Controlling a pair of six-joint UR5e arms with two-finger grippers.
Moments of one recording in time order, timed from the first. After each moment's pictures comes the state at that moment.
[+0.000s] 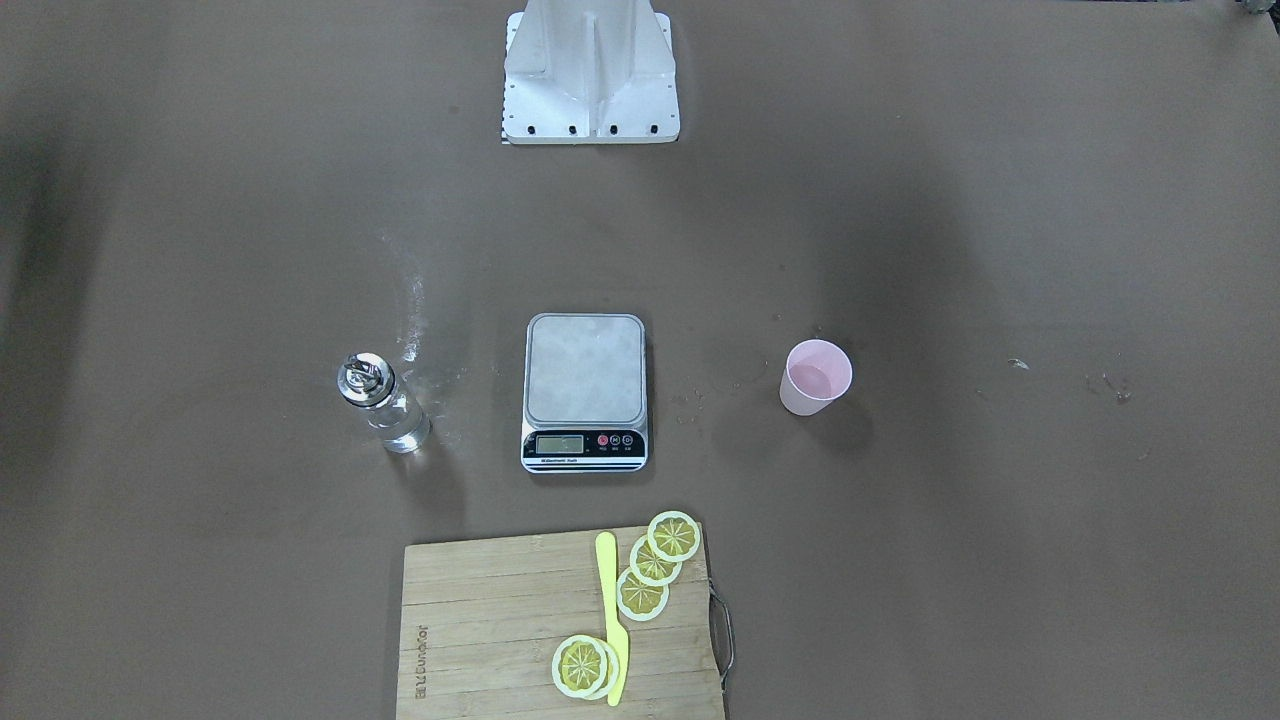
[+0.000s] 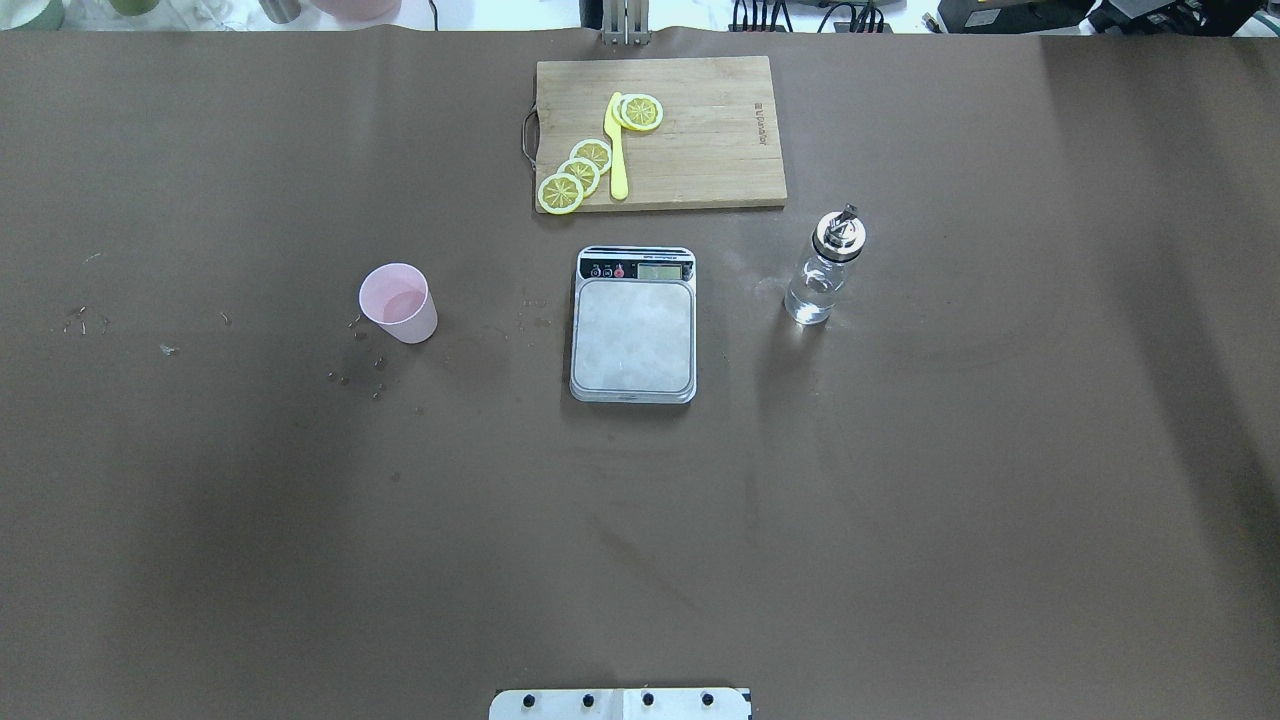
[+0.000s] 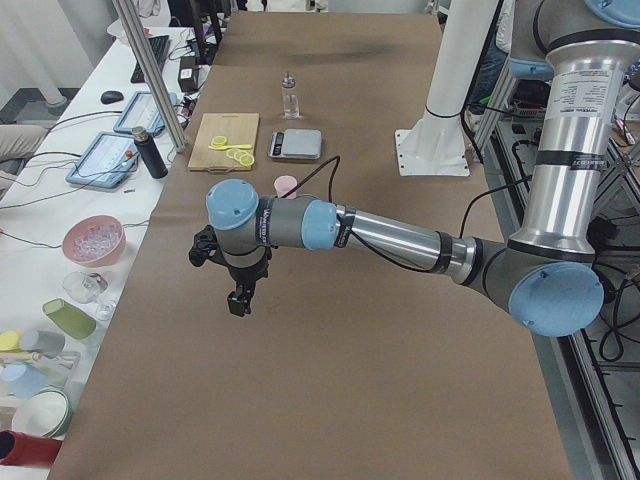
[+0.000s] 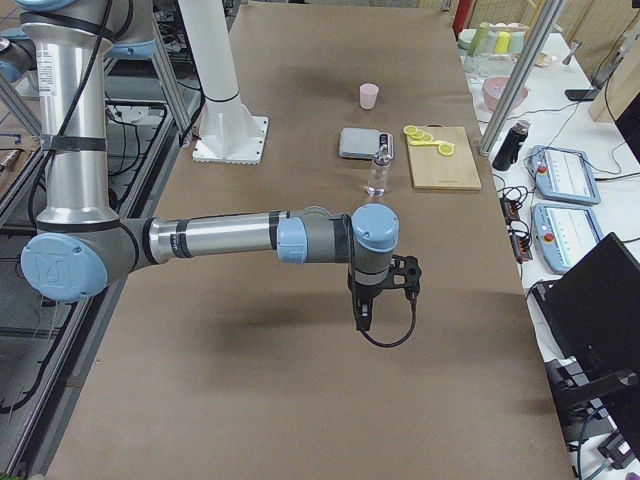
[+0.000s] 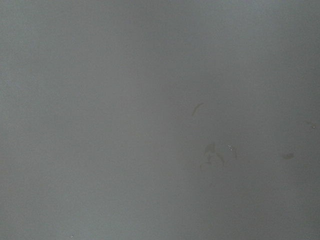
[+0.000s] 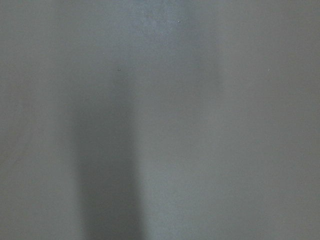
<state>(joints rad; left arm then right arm) -1.59 -1.67 -1.72 -1.39 -2.38 0.25 1.56 -1.59 1.73 -1.64 2.34 0.07</state>
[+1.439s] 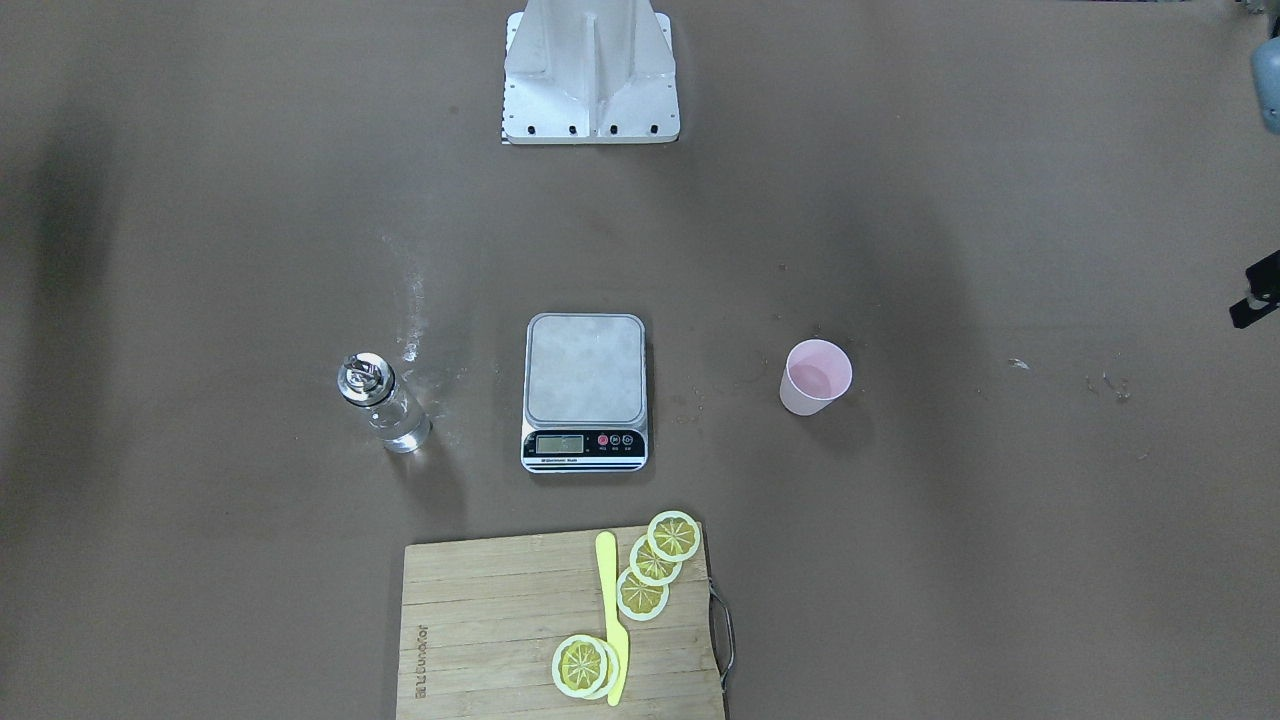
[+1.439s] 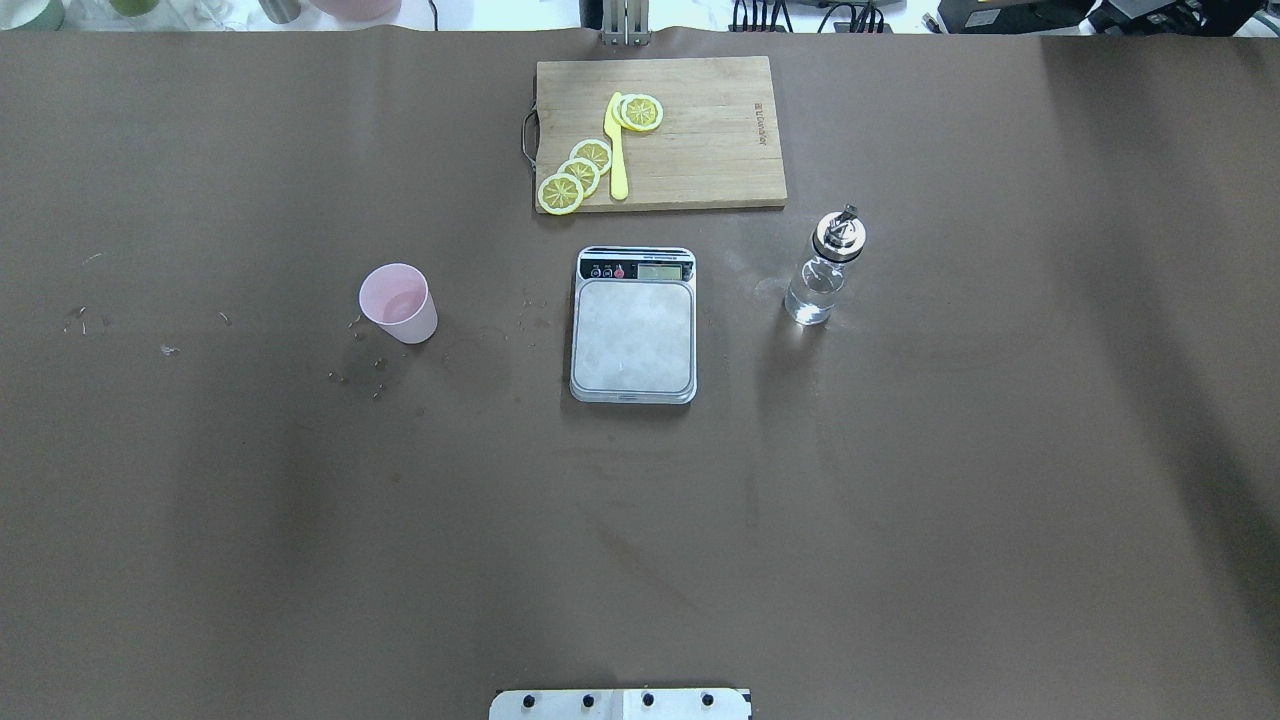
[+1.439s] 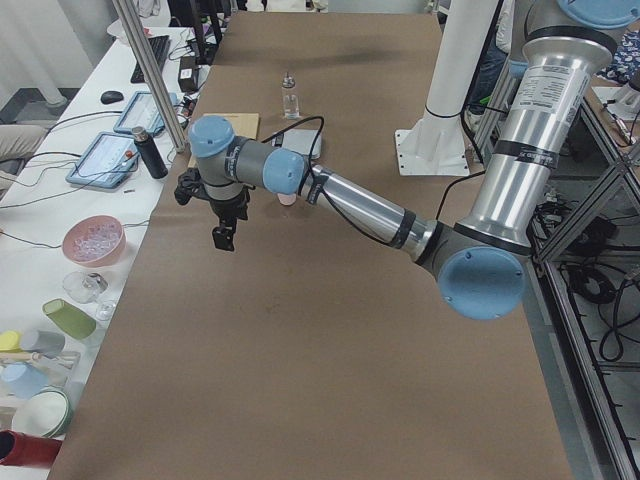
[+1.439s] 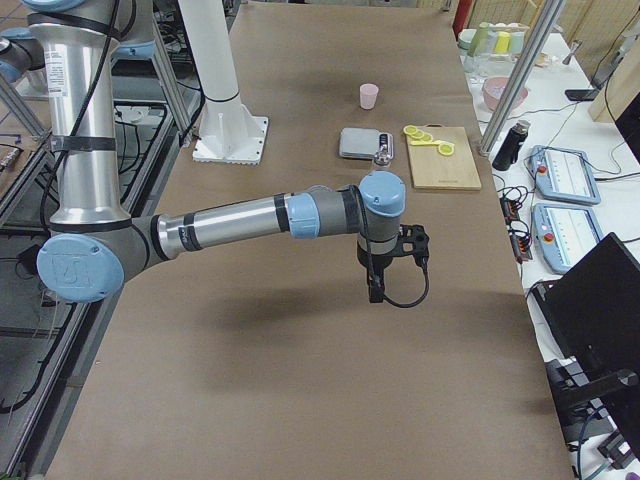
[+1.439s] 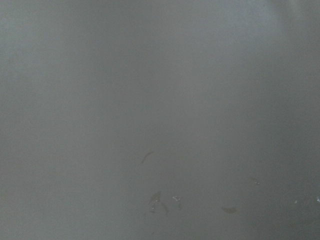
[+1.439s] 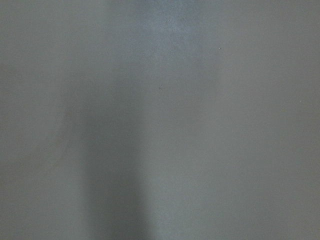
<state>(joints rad) -1.37 -1.91 -1.73 -1.38 -2.38 -0.17 1.50 -1.56 1.80 -1.65 2.32 0.09</state>
